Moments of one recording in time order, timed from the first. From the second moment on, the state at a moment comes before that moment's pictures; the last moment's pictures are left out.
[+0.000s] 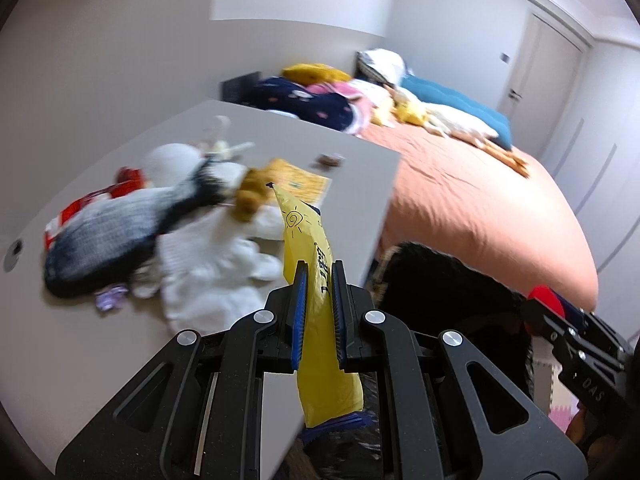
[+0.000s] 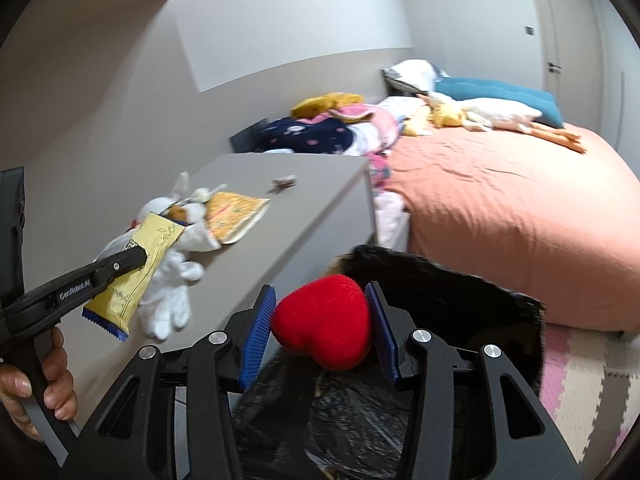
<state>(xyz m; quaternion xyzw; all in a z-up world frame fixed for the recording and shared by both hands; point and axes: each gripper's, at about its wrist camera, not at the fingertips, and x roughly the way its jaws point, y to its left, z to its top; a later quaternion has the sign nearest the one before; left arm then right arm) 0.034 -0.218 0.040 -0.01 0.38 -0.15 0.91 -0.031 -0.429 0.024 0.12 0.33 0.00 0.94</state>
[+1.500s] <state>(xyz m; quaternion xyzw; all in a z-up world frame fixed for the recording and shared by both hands) 0.026 -0.301 0.002 0.04 0.42 -0.29 0.86 -0.050 -0.494 0.016 0.17 0.32 -0.12 0.93</state>
